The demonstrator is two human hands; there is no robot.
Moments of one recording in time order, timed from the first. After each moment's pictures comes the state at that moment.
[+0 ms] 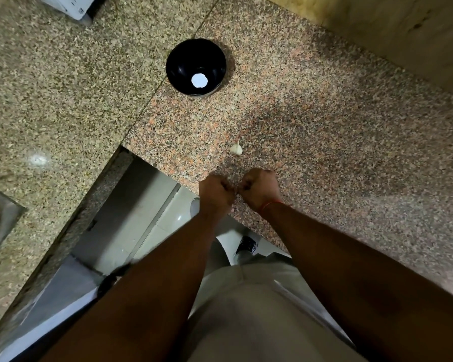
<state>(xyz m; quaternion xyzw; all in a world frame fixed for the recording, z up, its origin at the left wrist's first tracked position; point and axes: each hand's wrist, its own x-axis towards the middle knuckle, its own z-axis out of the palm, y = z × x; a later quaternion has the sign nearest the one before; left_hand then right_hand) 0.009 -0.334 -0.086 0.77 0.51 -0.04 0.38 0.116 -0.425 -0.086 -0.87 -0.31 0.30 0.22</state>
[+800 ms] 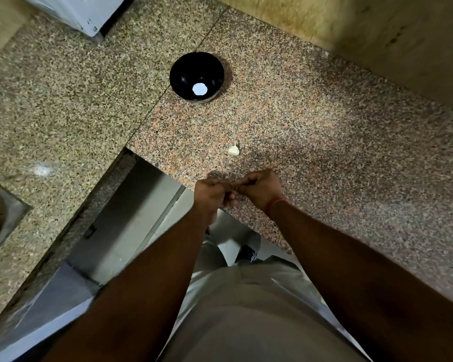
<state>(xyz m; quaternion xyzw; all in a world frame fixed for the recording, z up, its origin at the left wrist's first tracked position) -0.002 -0.347 -0.048 0.46 0.58 0.04 0.67 0.111 -0.449 -0.065 -0.81 -0.19 0.38 0.42</state>
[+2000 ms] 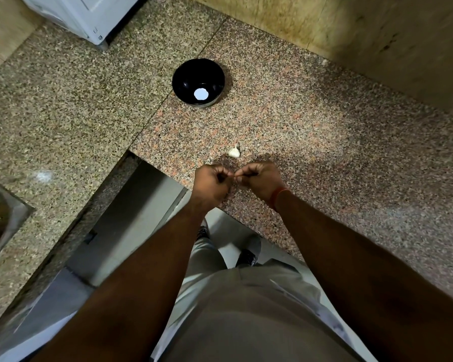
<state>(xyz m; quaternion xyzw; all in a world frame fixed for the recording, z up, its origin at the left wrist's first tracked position) -0.002 -0.329 -0.027 0.72 0.43 0.03 0.55 0.125 -0.439 -0.052 -0.73 -0.16 0.44 0.49</state>
